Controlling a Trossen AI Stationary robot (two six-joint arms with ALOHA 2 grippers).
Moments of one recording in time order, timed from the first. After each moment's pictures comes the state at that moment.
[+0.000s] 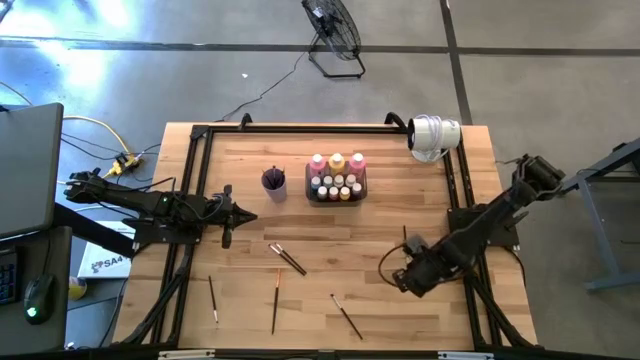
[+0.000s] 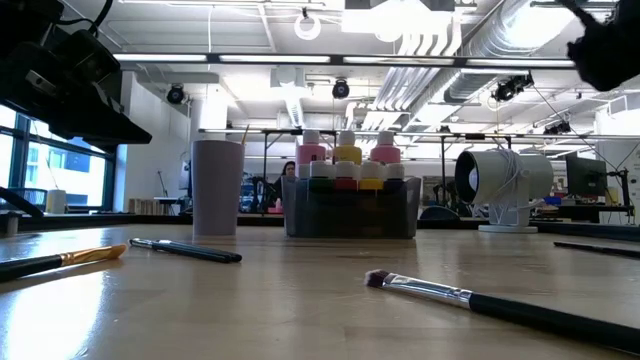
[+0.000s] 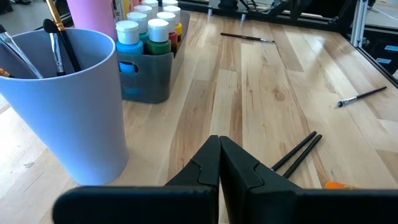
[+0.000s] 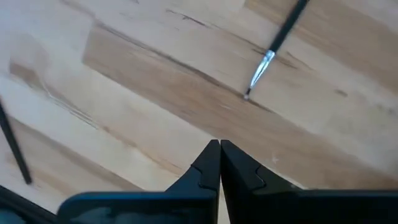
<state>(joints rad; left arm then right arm) -0.21 0.27 0.08 -0.12 -0.30 -0.21 0.68 1.42 0.89 -0.86 0.06 1.78</state>
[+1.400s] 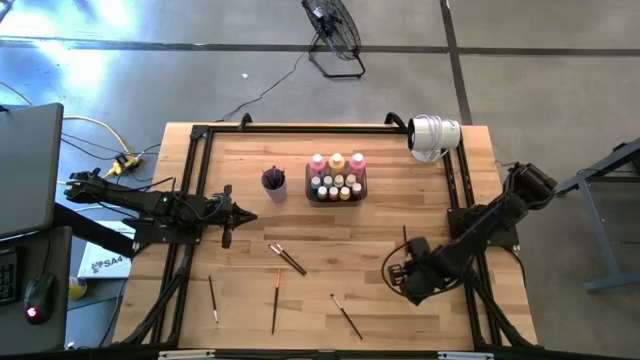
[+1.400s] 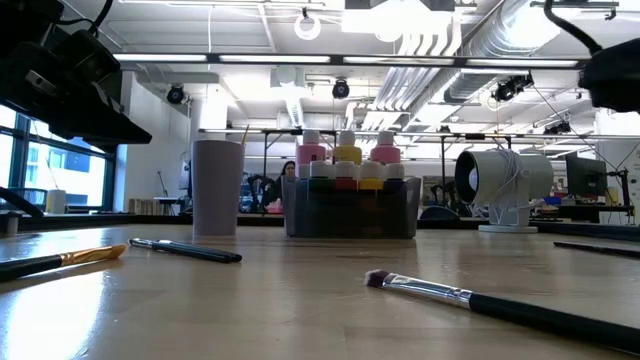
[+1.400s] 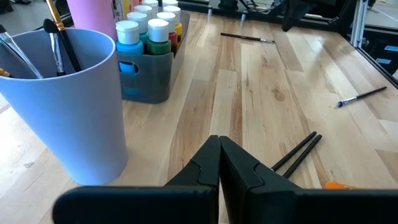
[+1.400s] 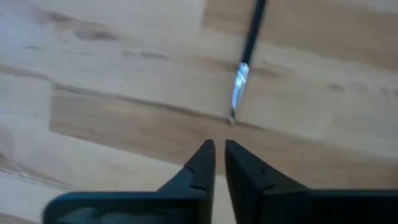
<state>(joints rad) -0.21 0.27 0.08 -0.12 -0.30 -0.22 0.72 1.53 0.89 -0.86 0.17 2.09</state>
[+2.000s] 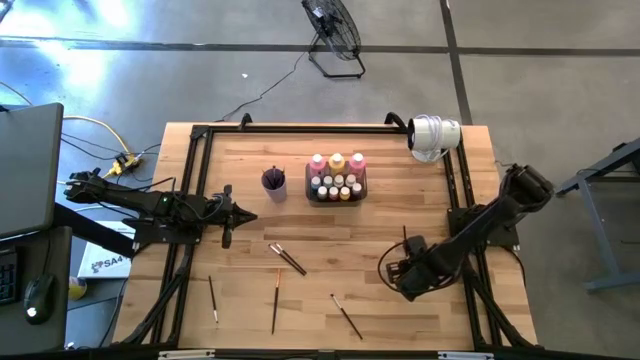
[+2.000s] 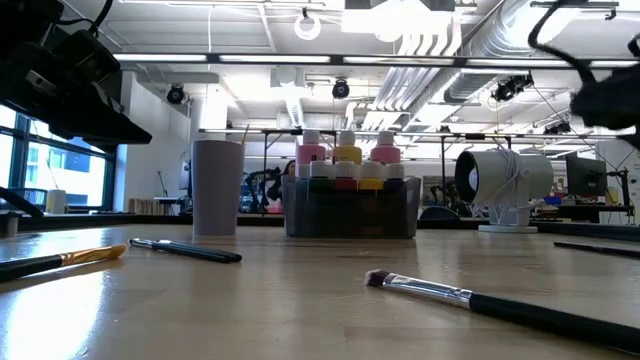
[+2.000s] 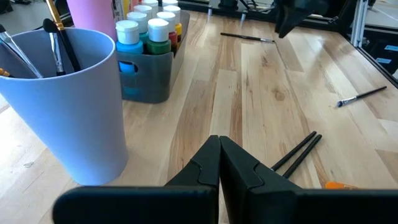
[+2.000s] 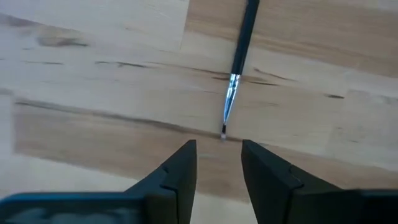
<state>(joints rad) -0.21 0.27 0.08 -0.12 -0.30 -0.22 0.68 1.57 0.85 -0.82 0.14 2.06</state>
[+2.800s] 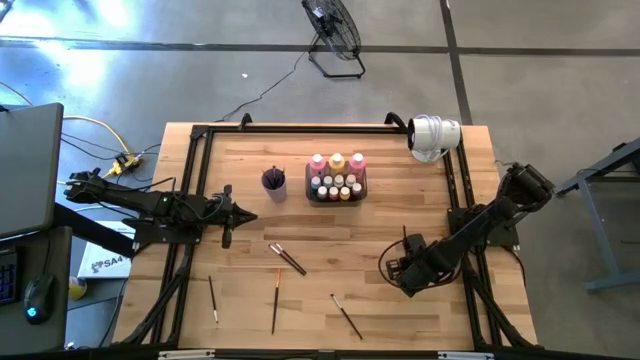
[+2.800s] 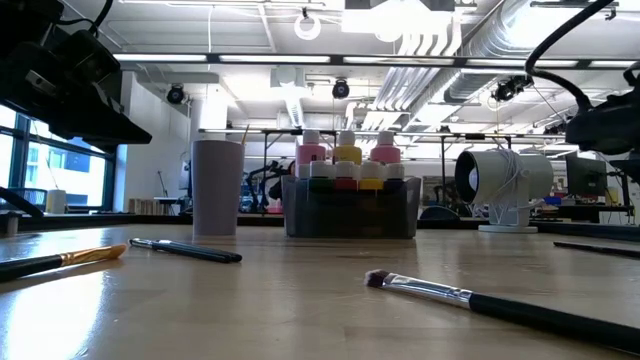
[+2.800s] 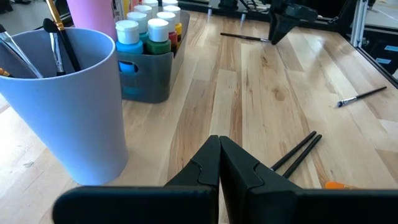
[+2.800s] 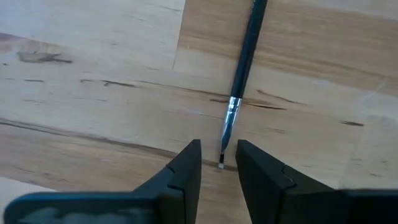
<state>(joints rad) -0.21 0.27 0.08 -0.12 -0.30 -0.22 0.65 1.58 0.75 -0.68 0.15 2.05</state>
